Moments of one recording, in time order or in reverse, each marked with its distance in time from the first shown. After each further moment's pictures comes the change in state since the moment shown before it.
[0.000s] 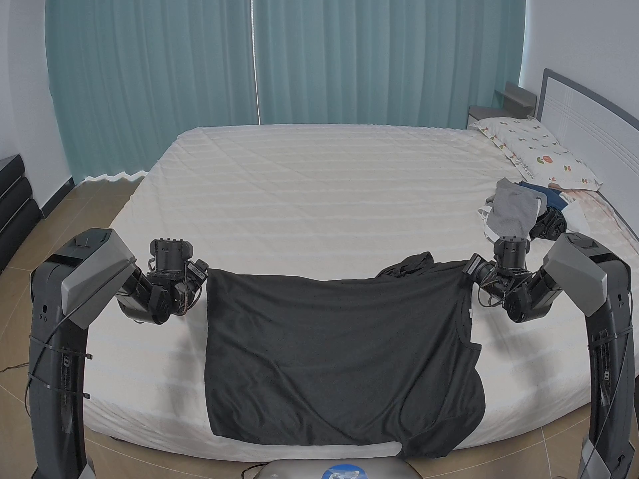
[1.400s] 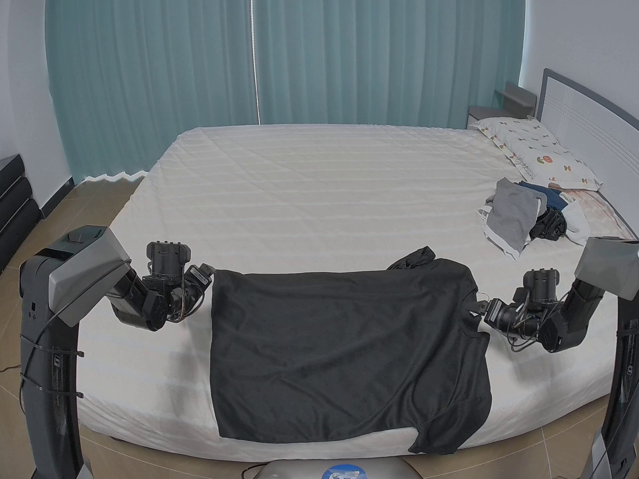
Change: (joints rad) left arm -0.019 -0.074 0.135 -0.052 -0.105 0.001; right arm -0.062 -0.206 0.522 -0.054 0.247 -0.074
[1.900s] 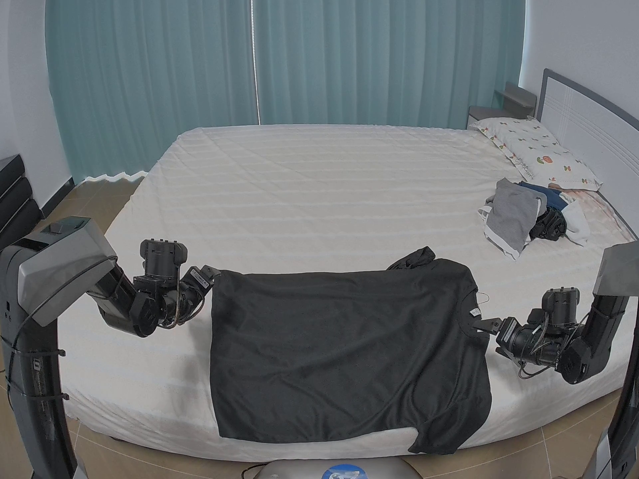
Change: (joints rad) left arm -0.040 -0.149 0.183 -0.019 -0.046 0.004; right arm 0.029 -0.167 0.397 -0.223 0.051 0.171
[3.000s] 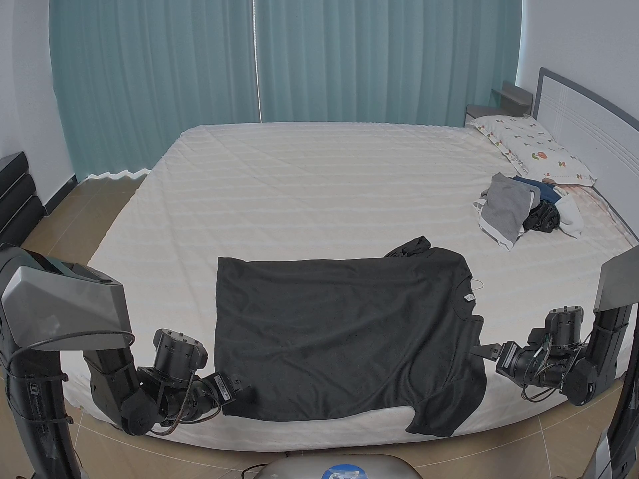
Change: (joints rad) left arm -0.244 -0.091 0.660 -0.288 -0.035 0.135; right arm 0.043 -0.015 0.200 -0.137 0.004 -0.069
